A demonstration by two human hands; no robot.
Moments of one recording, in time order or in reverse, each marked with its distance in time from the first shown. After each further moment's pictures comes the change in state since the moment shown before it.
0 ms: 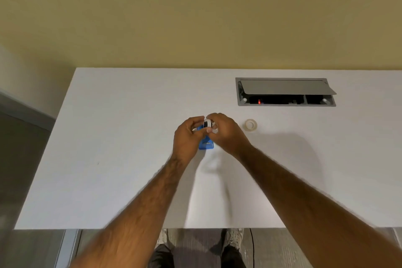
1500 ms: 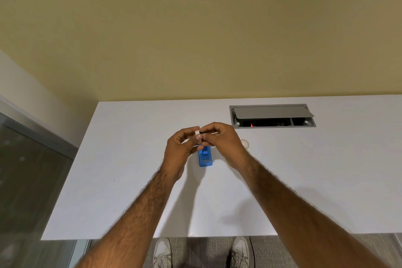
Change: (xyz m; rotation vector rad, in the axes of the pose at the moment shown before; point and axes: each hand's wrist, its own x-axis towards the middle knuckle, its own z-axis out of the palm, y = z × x) left_hand -0.061 0.091 -0.034 -0.344 -0.083 0.021; right_hand -0.037 -0.102 -0.078 0.829 0.081 0.224
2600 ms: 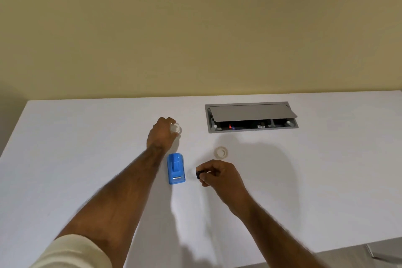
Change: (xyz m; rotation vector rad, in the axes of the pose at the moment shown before) left_hand 0.212 -0.105 0.013 1.043 0.022 0.039; right_hand 0.000 0.080 -0.059 -0.187 0.109 0.244
